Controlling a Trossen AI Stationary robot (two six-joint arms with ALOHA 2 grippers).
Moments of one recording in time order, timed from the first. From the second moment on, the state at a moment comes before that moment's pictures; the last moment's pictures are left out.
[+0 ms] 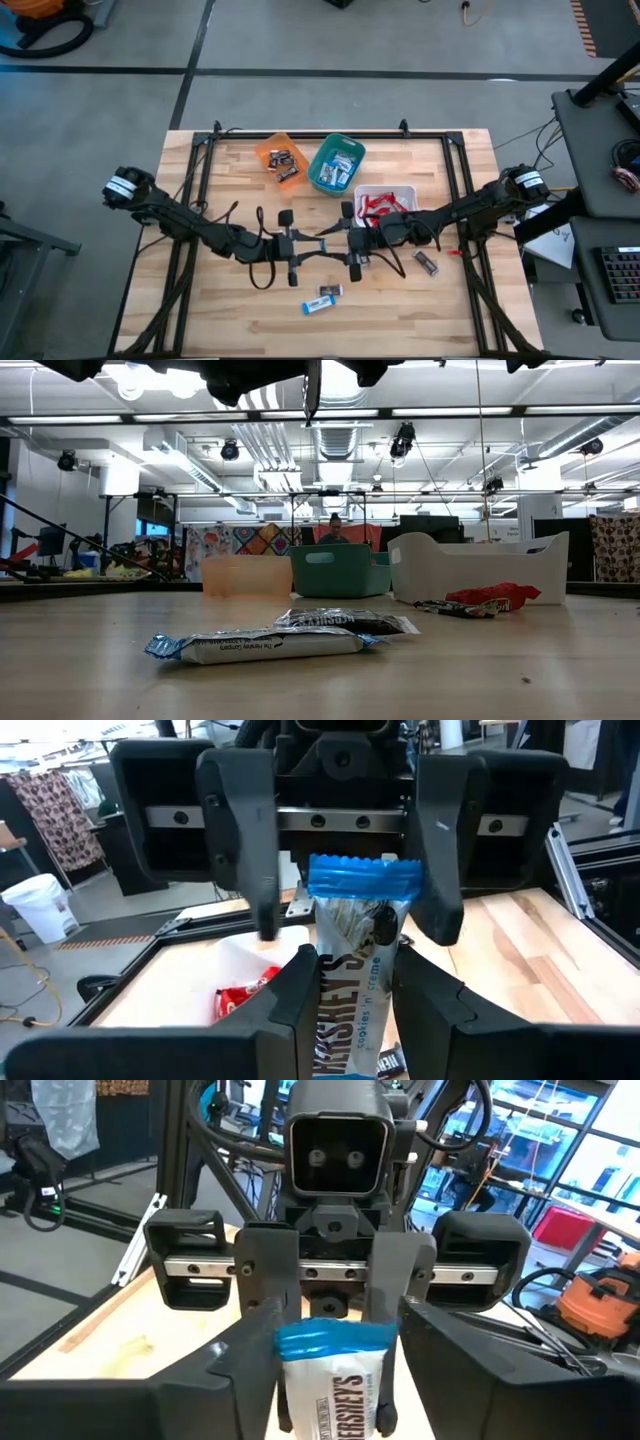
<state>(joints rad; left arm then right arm) -0.41 1.51 0.73 0.72 -0.53 0.17 0.26 1.59 0.92 0.61 0.15 -0.25</state>
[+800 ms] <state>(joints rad) -0.41 1.51 0.74 0.72 -0.53 0.17 0.26 1.59 0.92 0.59 0.15 -0.24</state>
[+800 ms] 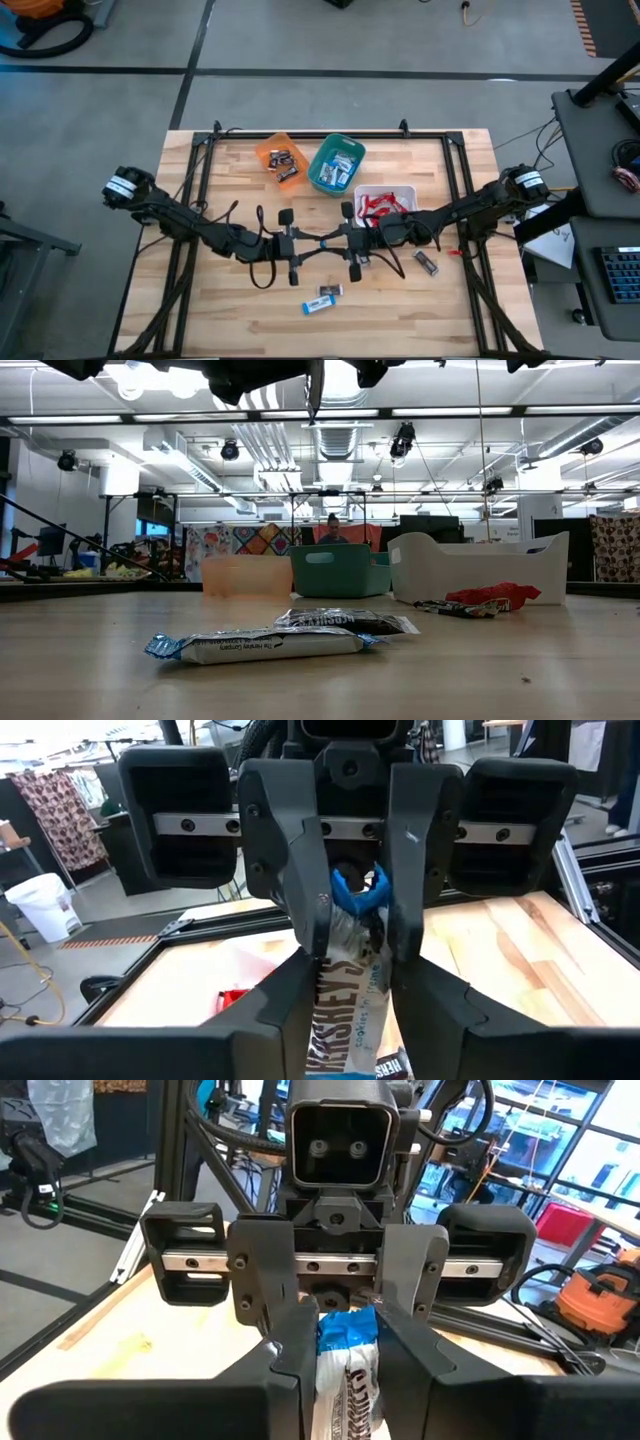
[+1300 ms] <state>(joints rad) -0.41 1.48 0.74 0.57 -0.58 0.11 0.19 1.59 0.92 0.57 0.14 -0.19</state>
